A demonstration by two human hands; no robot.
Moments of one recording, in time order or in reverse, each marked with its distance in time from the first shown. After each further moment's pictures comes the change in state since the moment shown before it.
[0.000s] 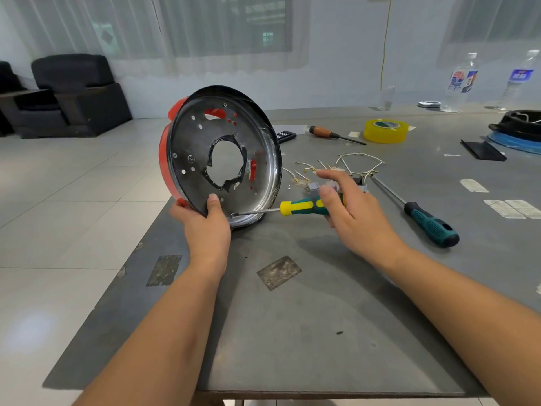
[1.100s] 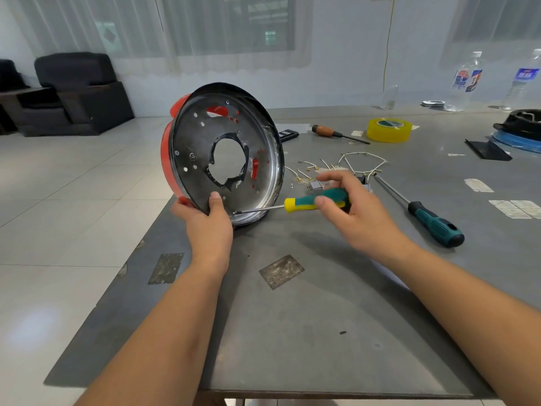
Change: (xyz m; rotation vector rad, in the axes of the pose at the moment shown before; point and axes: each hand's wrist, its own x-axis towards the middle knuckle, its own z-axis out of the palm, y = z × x) left_hand 0.000 0.001 0.001 -0.001 0.007 -0.003; right_hand 0.000 0.002 0.000 0.154 -0.026 0.029
